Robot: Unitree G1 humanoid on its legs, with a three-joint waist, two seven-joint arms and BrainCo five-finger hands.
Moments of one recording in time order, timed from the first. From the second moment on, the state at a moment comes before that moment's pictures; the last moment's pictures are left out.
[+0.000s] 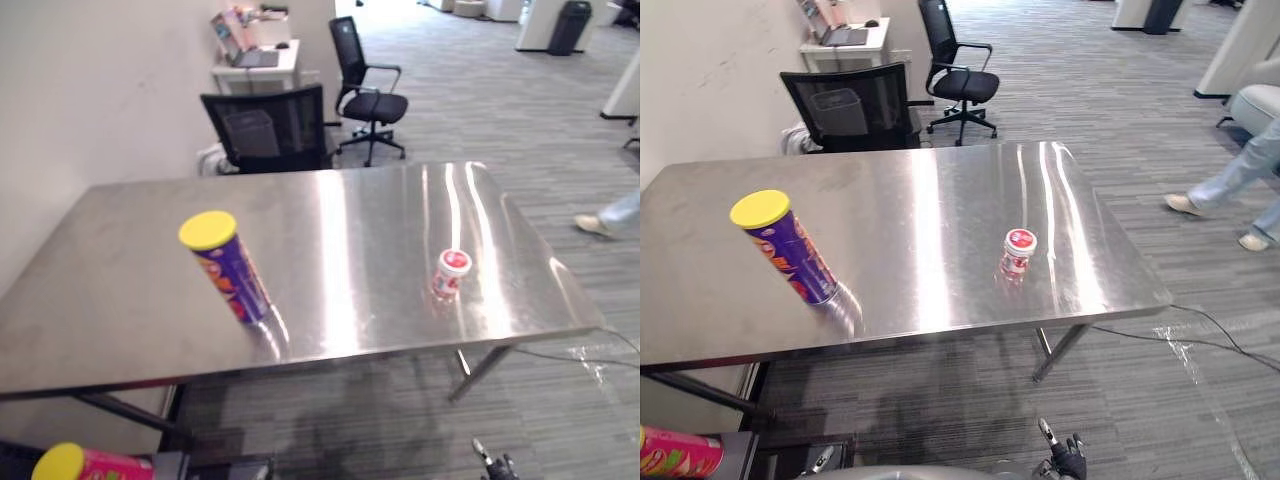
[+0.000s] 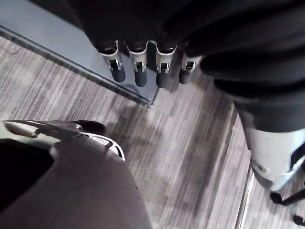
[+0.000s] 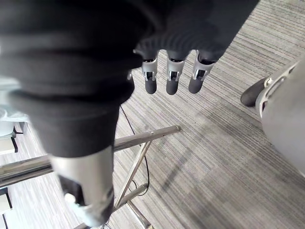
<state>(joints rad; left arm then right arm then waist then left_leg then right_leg) 0.20 0.13 0.02 1.14 -0.46 -0.12 0.04 0.14 0.00 -0.22 1.12 0.59 -0.40 -0.06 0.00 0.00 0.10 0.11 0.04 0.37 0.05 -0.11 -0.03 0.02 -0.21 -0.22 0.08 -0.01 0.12</state>
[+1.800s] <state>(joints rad) 0.26 0.17 0.07 1.04 -0.25 -0.09 0.07 0.09 -0.47 -0.20 -0.17 0.28 -0.25 0.16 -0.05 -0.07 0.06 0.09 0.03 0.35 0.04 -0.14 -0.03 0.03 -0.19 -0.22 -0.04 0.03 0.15</state>
